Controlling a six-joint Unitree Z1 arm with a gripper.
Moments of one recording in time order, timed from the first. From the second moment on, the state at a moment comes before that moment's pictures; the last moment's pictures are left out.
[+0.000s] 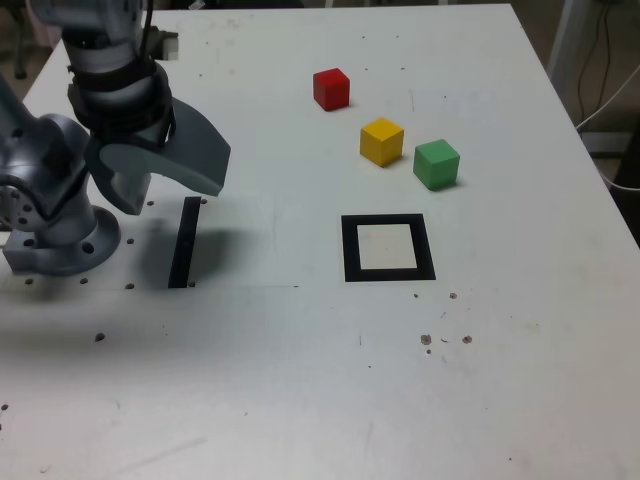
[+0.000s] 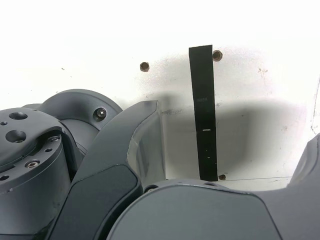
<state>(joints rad) -0.18 1.28 -0.68 1.04 0.16 -0.11</state>
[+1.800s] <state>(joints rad) -0.01 1.53 -1.24 1.33 0.12 0.11</state>
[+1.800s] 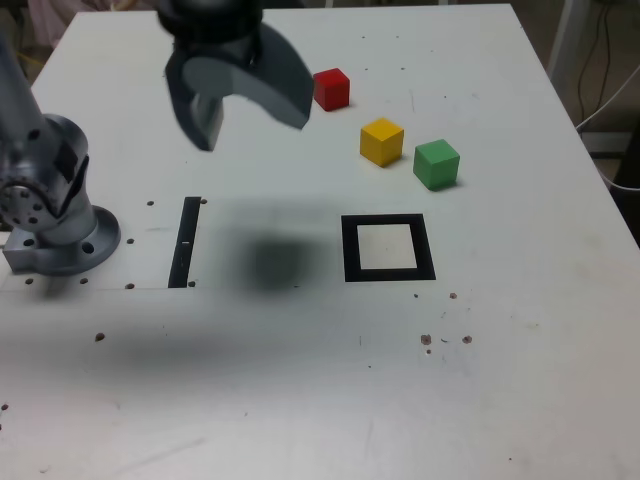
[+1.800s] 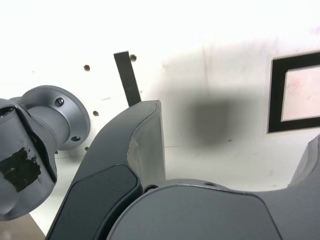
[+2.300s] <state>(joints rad) 0.25 1.70 -1.50 1.34 0.08 0.30</state>
